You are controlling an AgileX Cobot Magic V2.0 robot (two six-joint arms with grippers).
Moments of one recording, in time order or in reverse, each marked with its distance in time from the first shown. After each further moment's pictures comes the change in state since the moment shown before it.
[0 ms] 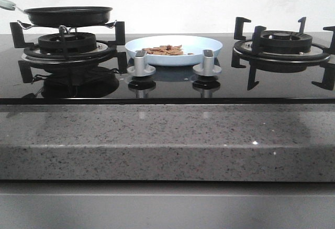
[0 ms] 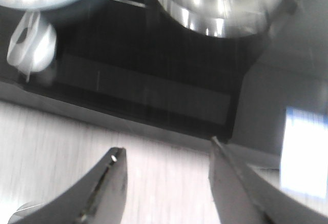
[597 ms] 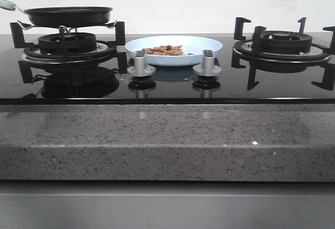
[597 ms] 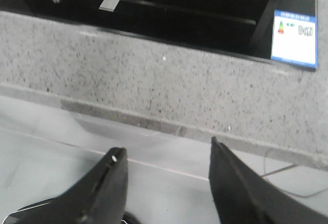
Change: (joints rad) left arm 0.000 0.000 0.000 0.000 0.000 0.000; right arm 0.000 -0.573 0.355 0.000 0.099 0.012
